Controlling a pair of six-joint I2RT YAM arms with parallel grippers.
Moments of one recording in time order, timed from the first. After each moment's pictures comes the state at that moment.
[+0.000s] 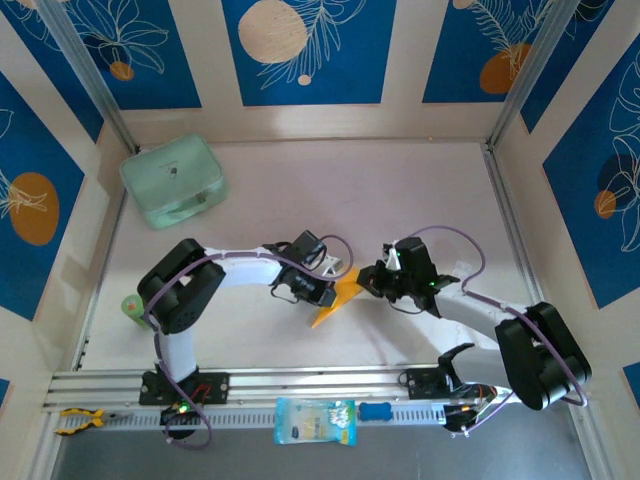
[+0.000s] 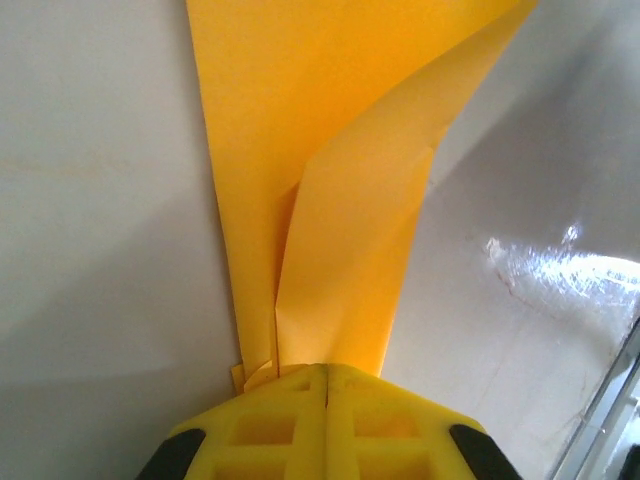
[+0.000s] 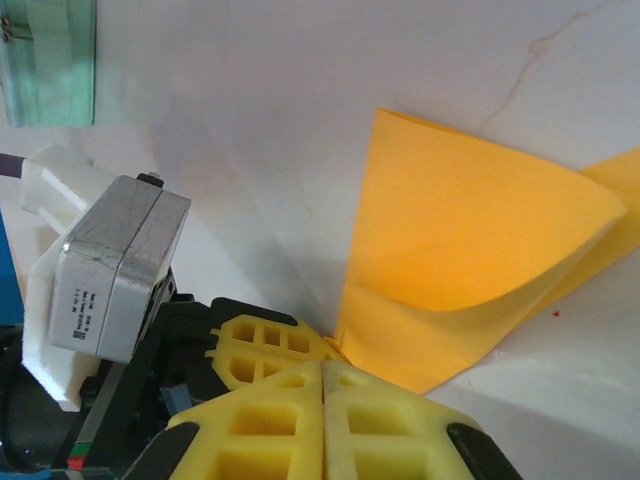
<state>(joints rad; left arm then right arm) -0.82 1.86 1.01 -0.30 0.53 -0.37 0.45 1.23 0.40 0.05 -0.51 0.98</state>
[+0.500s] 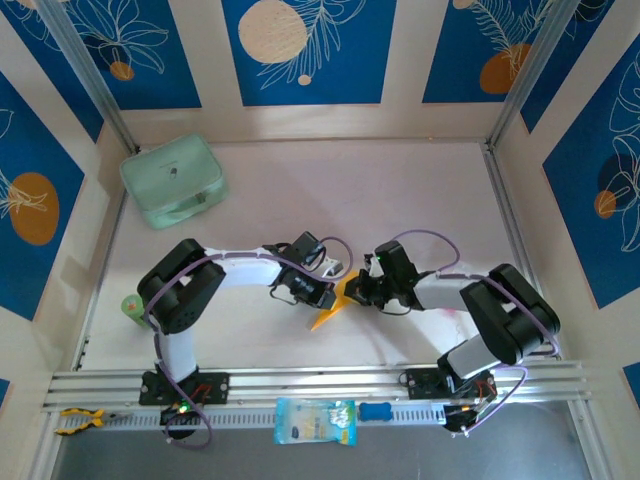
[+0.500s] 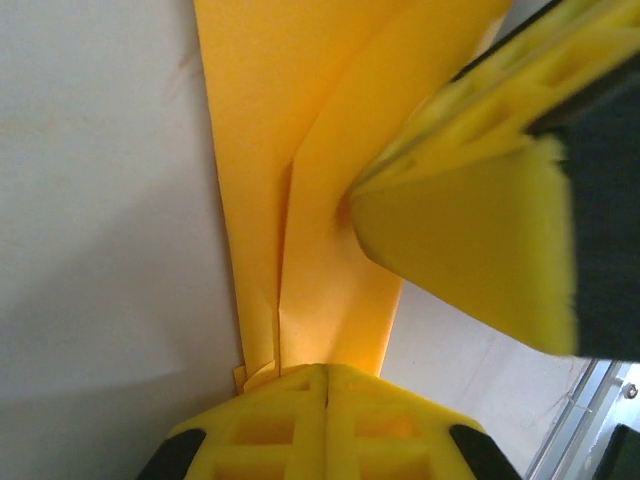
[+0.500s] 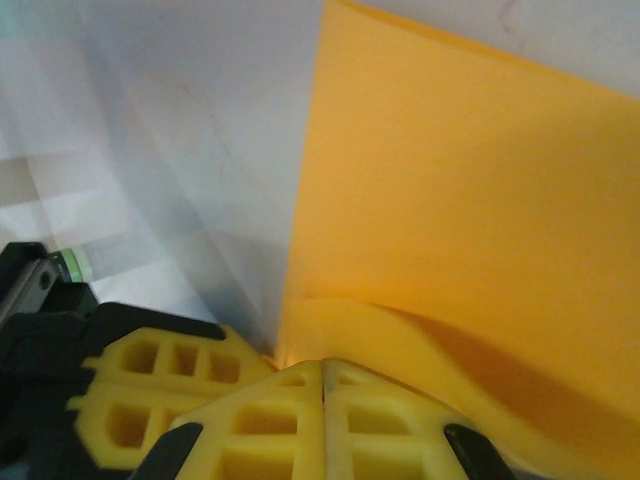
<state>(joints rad) -0.82 1.86 1.00 -0.31 0.55 -0.37 0.53 1.51 0.45 0.15 -0.54 0.96</state>
